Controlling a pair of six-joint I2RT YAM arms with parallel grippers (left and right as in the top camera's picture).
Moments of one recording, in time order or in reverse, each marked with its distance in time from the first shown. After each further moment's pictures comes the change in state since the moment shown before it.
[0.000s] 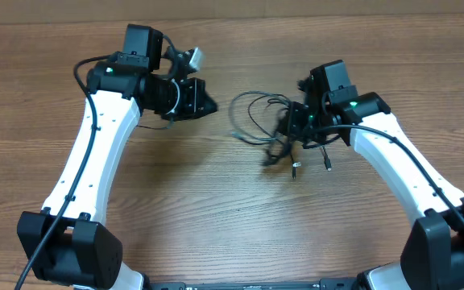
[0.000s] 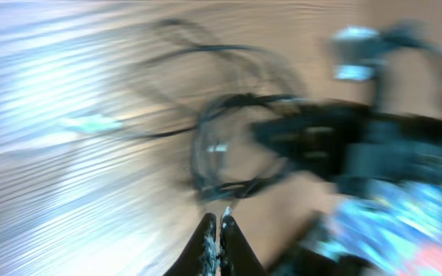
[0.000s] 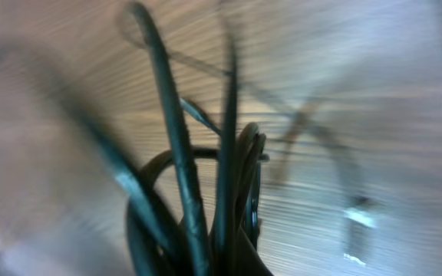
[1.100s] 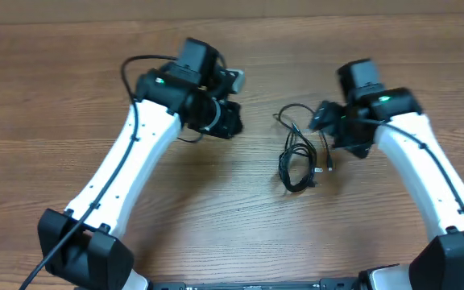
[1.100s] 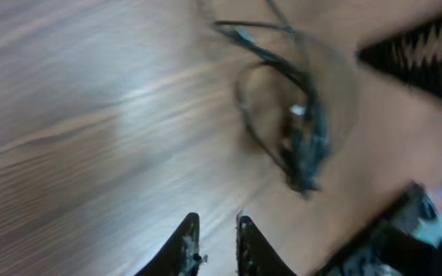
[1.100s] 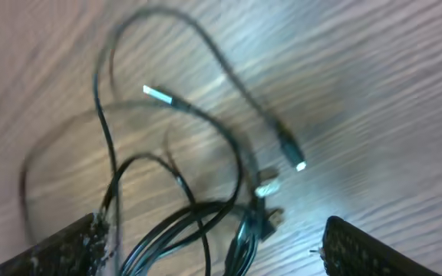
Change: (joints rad) left arm -0.263 0.000 0.001 -0.023 -0.206 0.063; right arm -0.128 -0.067 0.065 -0.277 0.290 0.149
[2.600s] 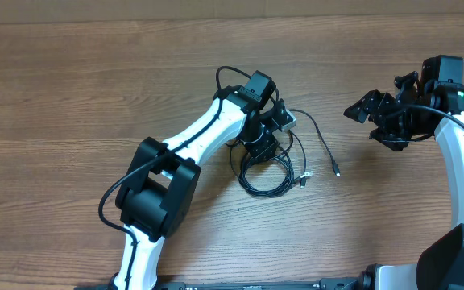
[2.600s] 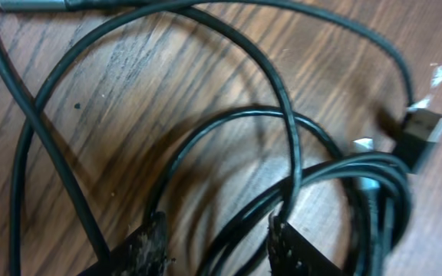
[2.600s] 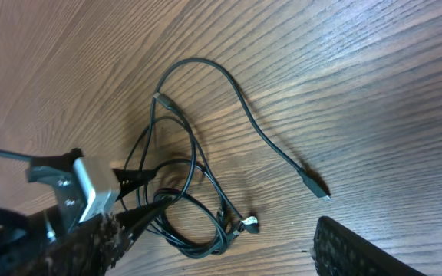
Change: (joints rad) left arm -0.156 0.438 0.005 0.248 -0.090 0.497; right arm -0.355 -0.003 0.019 -0.015 -0.407 -0.344
